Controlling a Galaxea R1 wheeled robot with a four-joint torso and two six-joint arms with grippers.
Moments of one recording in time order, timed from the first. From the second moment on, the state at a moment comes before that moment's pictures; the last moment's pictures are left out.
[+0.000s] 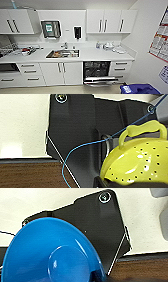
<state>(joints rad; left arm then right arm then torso) 1.61 3.02 -2.74 0.03 -0.18 -0.10 -1.58 2.92 -2.67 -0.37 0.20 0.44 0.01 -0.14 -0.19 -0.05</state>
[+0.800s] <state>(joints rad) 1.61 3.01 -2.74 0.03 -0.18 -0.10 -1.58 2.92 -2.67 -0.37 0.20 0.44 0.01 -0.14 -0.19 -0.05</state>
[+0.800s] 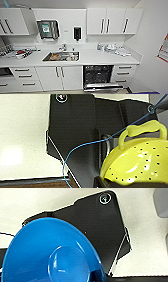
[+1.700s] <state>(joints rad) 1.61 3.01 -2.74 0.02 -0.18 -0.10 -1.58 2.92 -2.67 -0.37 0.20 0.44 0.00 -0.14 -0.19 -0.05</state>
